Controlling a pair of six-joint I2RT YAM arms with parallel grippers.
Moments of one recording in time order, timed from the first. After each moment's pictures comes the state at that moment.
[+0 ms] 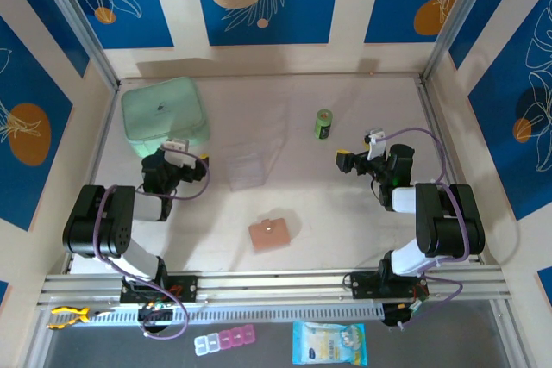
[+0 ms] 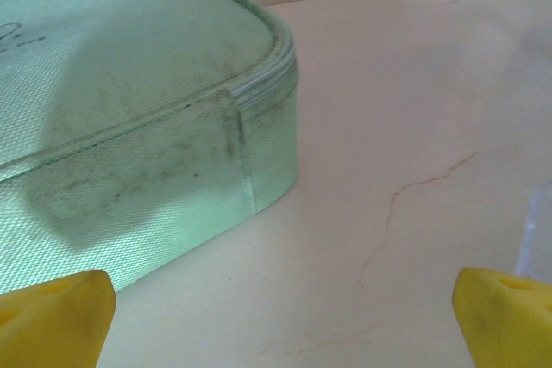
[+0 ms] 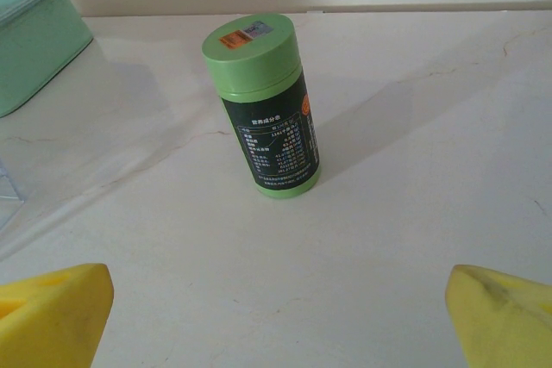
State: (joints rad) left arm -0.03 1.56 0.35 0.87 0.21 0.10; right arm -0.06 1.52 0.40 0.76 -0.54 0.02
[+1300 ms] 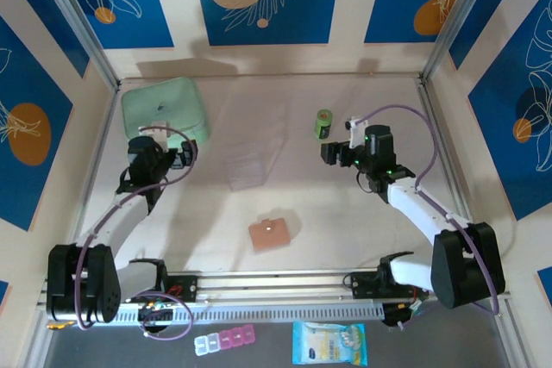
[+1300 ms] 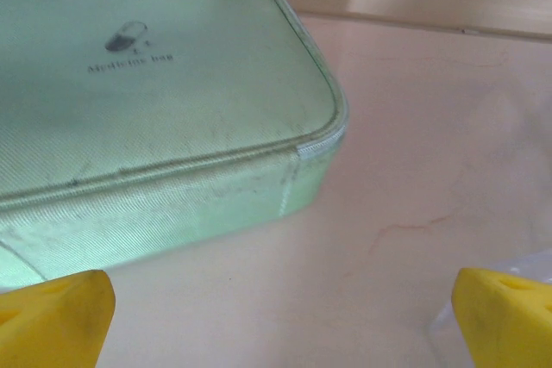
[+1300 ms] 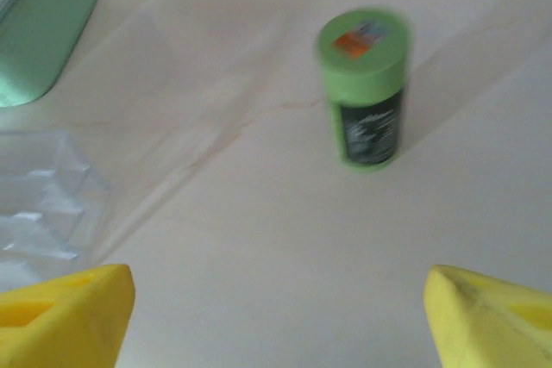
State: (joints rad) left arm -0.04 1.13 0.59 0.06 0.11 -0.17; right arm 0.28 1.22 0.68 -0.06 -0.19 0.16
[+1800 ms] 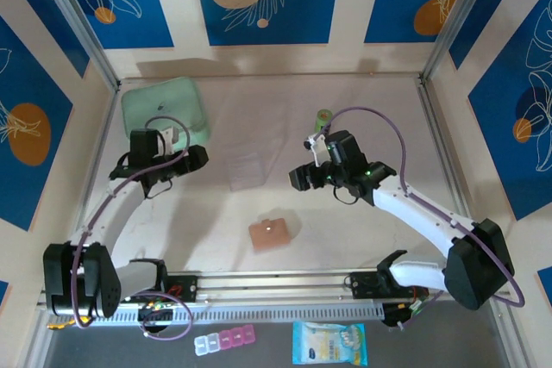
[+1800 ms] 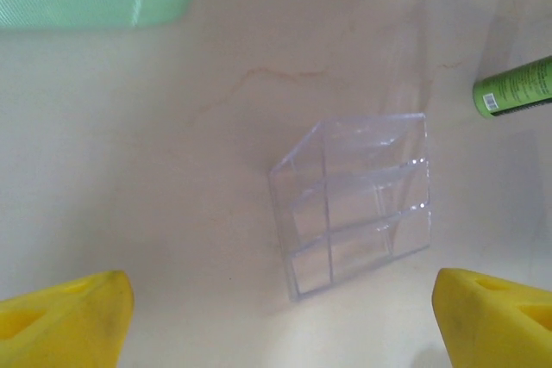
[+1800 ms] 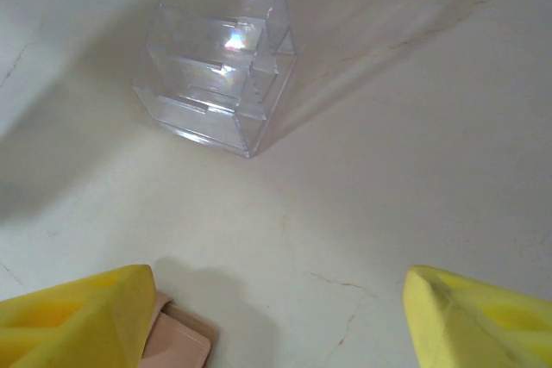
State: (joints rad) left arm -0.05 1.19 0.76 -0.39 0.43 -0.41; right arm 0.58 1.22 0.83 -0.39 -0.23 0.20
